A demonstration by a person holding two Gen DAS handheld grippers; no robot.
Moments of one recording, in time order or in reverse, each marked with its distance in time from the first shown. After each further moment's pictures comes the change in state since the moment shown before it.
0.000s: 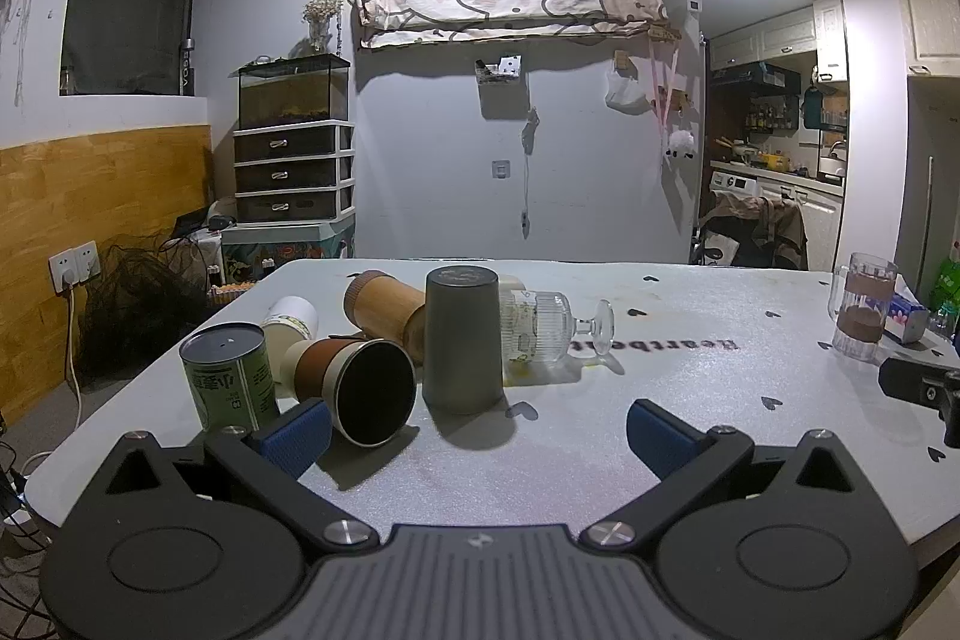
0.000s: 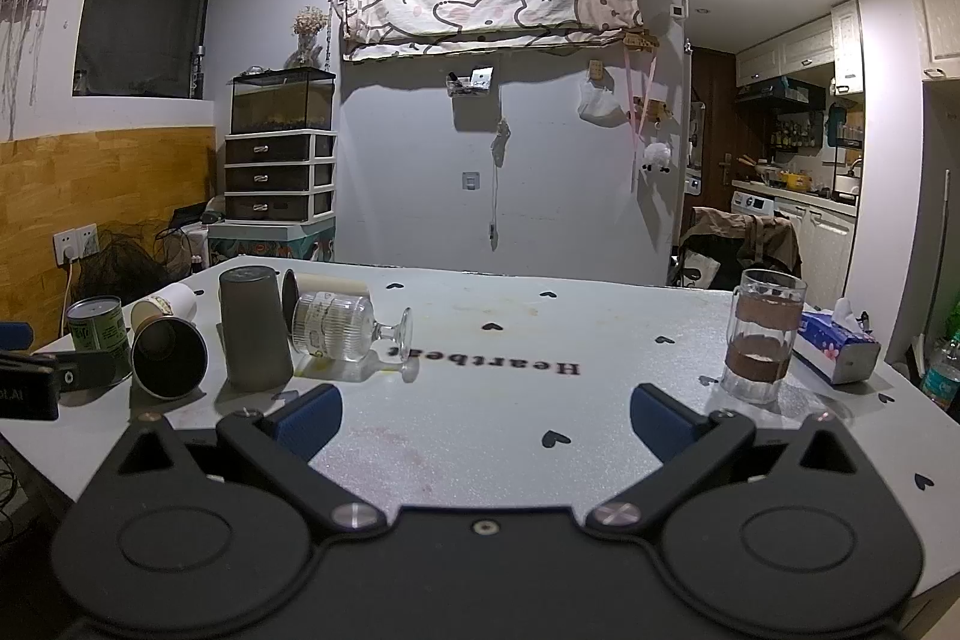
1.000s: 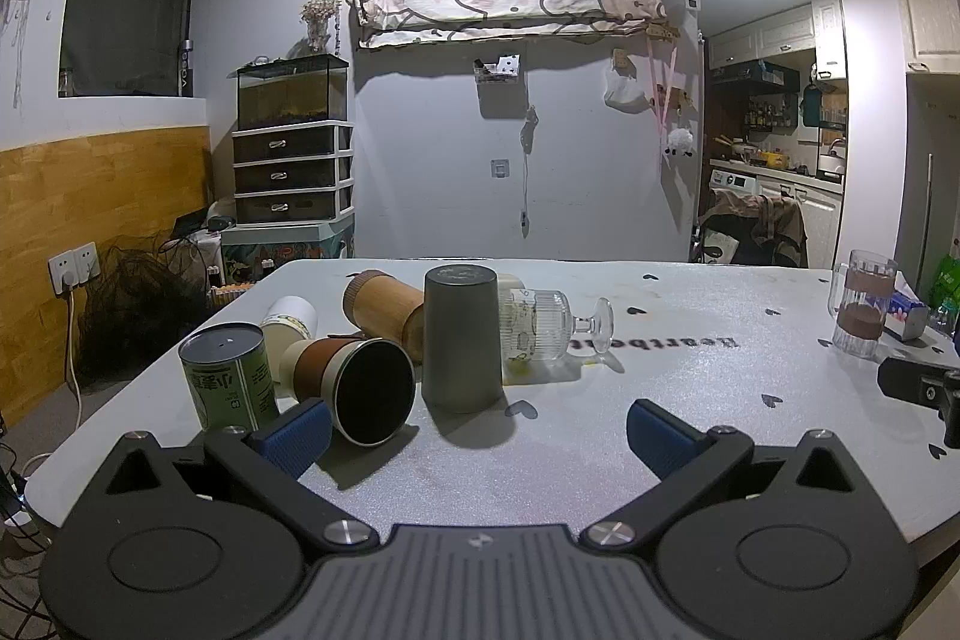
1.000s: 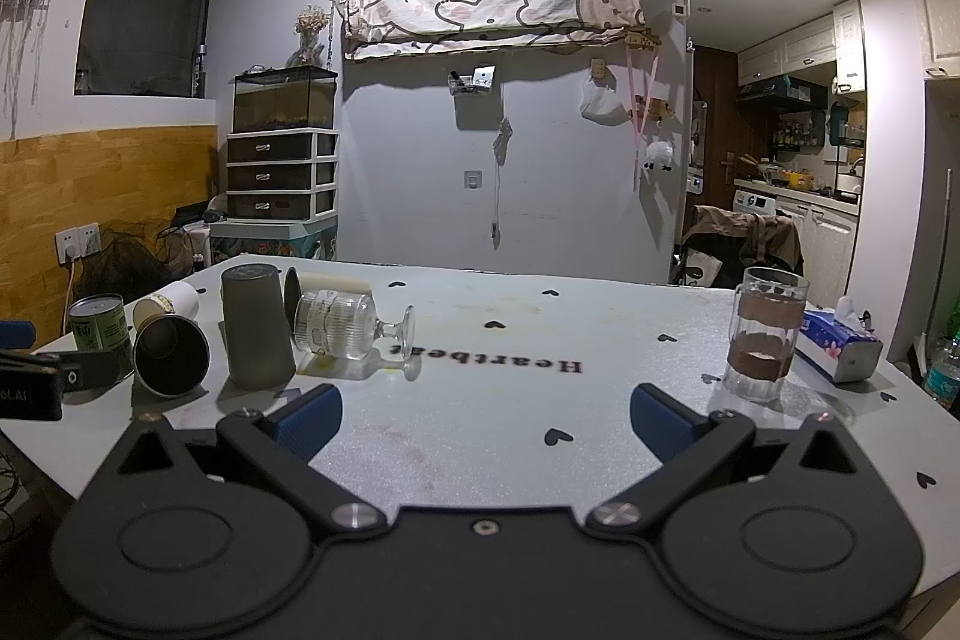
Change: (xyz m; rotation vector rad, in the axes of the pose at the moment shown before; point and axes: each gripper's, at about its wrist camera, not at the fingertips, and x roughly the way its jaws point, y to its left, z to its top) left arm 0.000 0.000 0.000 0.000 0.002 0.000; right arm 0.000 0.000 0.000 0.000 0.001 0.000
